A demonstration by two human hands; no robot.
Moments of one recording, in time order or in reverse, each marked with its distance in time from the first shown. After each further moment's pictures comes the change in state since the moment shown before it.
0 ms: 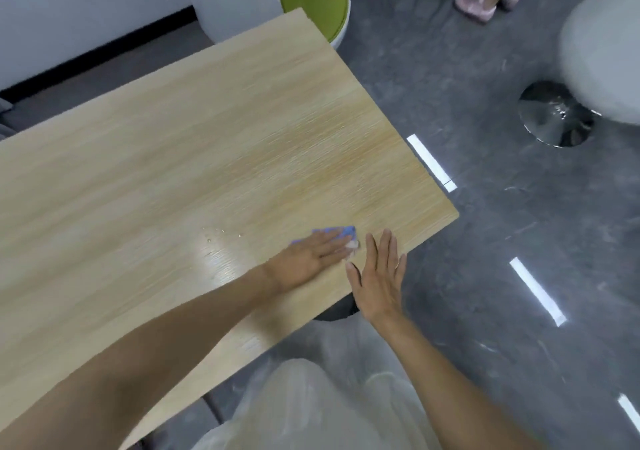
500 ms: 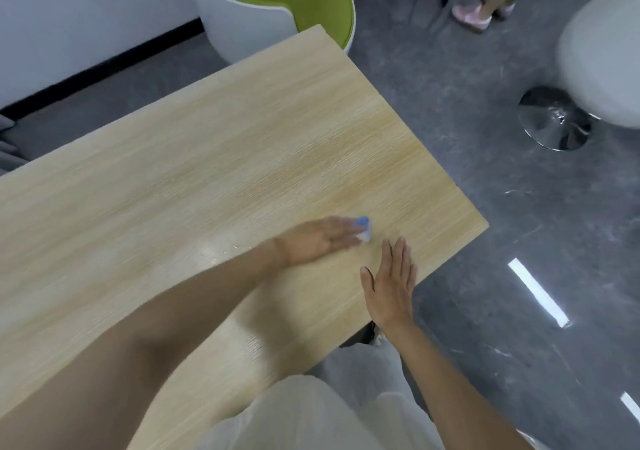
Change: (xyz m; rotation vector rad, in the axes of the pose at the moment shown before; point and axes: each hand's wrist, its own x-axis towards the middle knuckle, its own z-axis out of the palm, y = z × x) left_hand 0.006 -0.083 -0.037 0.117 0.069 0.199; right_hand 0.010 -0.056 0.010 0.102 0.092 0.114
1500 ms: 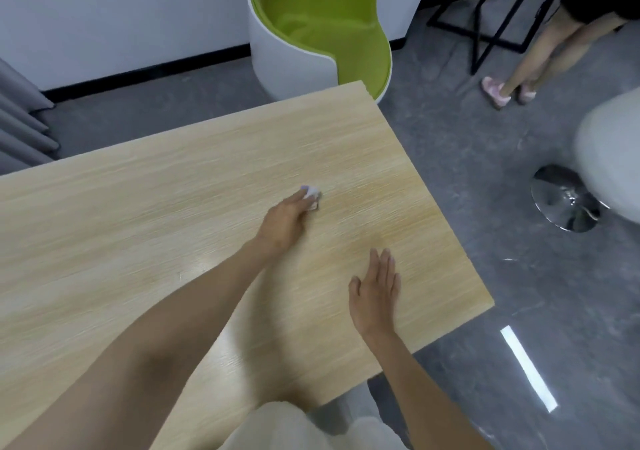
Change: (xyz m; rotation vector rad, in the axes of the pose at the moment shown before) left_hand -0.005 -0.059 -0.071 -0.462 0.477 -0.772; right_hand 0.061 -0.062 -0.027 0.036 0.006 -0.123
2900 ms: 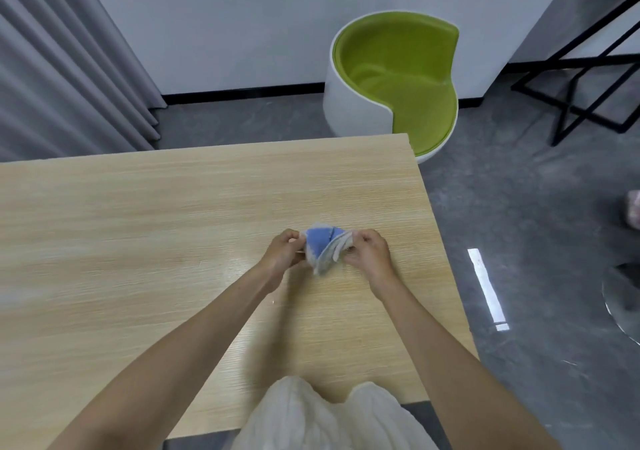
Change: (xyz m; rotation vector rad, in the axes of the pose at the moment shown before) left_hand -0.045 0.059 -0.004 -0.812 0.308 -0.622; right_hand 0.115 -0.057 -0.077 1.035 -0.451 0.090
